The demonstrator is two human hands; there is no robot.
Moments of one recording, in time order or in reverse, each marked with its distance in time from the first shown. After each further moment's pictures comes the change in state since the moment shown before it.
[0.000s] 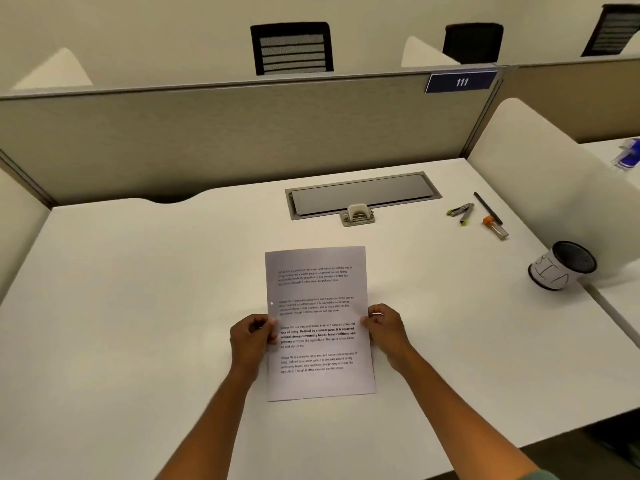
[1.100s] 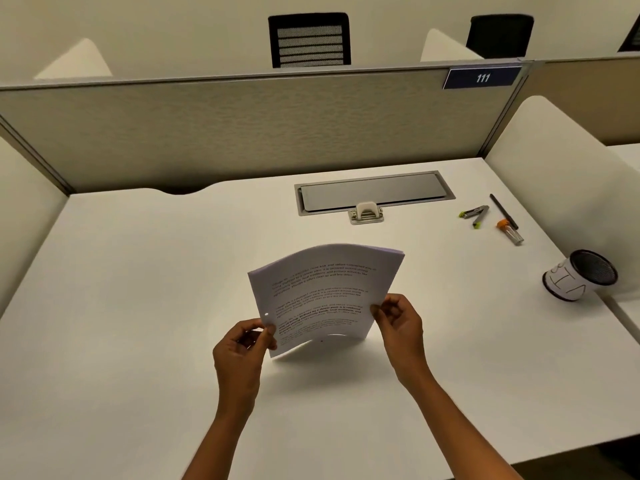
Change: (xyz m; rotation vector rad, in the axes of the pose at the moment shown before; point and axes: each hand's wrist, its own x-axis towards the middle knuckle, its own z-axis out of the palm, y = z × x) left_hand -0.077 0.040 -0.005 -0.096 0.121 0.268; right_hand -0.041 -0.027 -0.015 0.297 0.039 -0.401
